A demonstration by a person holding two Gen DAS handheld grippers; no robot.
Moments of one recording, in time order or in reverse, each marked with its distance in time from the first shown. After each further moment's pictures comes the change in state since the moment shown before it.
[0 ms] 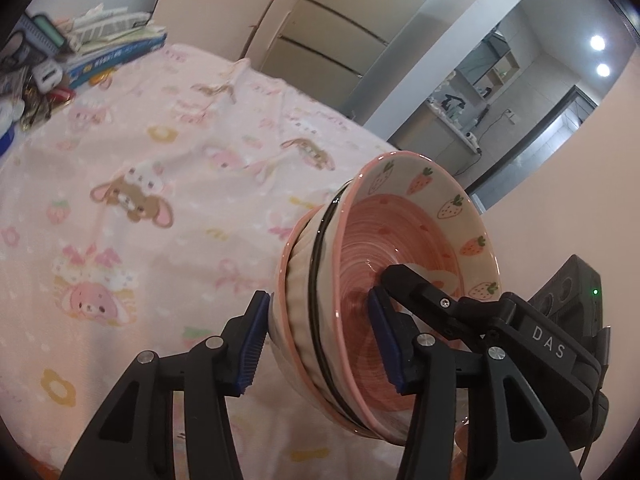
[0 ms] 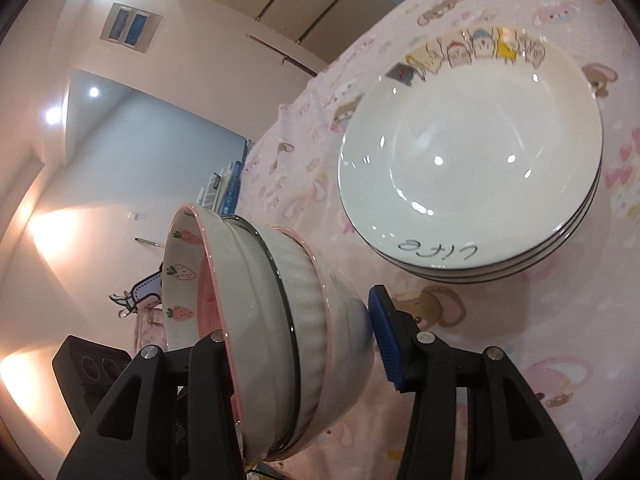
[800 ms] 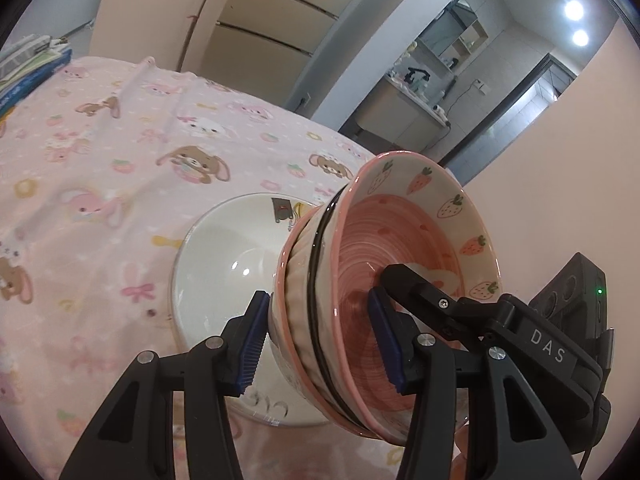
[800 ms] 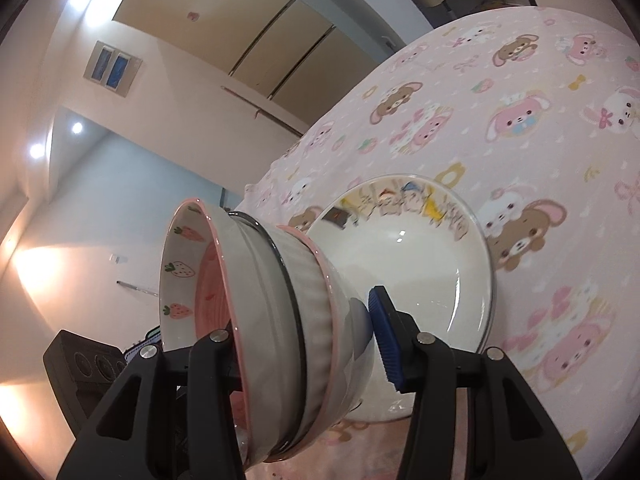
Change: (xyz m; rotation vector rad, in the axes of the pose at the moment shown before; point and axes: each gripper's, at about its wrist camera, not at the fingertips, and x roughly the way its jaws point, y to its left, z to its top) left arm 0.099 -0.098 0.045 0.092 0.082 -0.080; right arm -0.051 -0.044 0.096 0.037 -0.134 -0.085
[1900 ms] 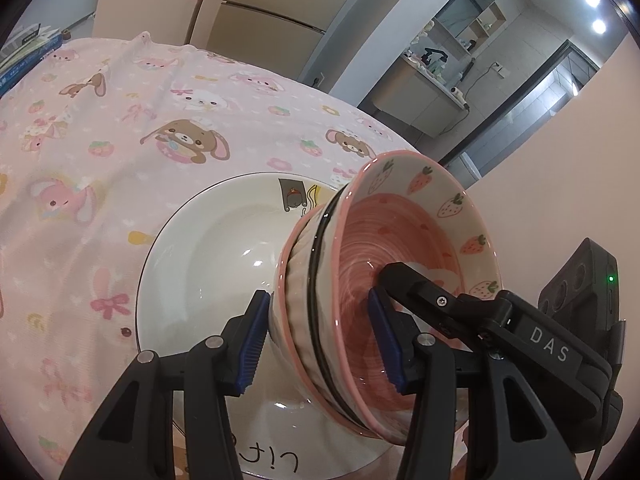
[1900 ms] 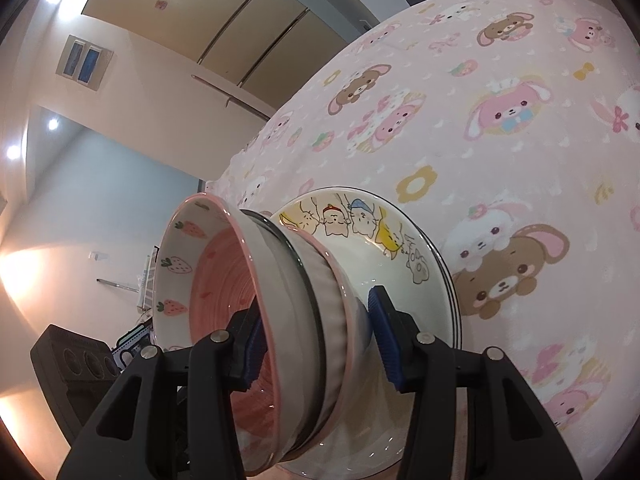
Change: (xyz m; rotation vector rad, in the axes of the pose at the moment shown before) left arm 0.050 0.005 0.003 -0.006 0.065 0.054; right arm 0.034 -0.033 0.027 0.011 0.067 -0.074
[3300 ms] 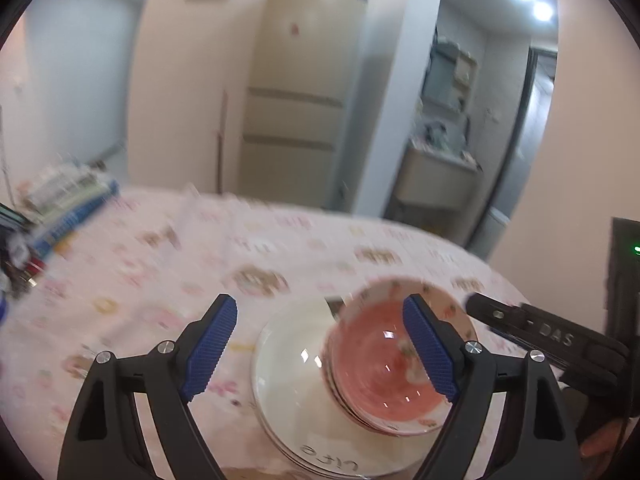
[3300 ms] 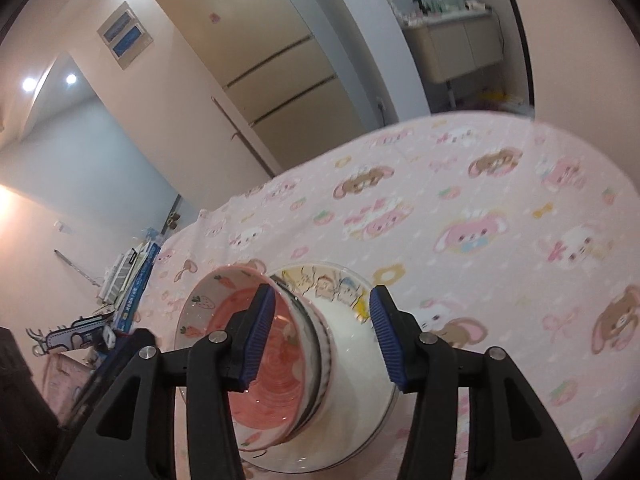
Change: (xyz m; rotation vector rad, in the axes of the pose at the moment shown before) left arm -0.105 -0.026 -0.013 0.233 -0.476 0.220; right arm -0.071 0.043 -0.001 -0.287 -0.257 -0.164
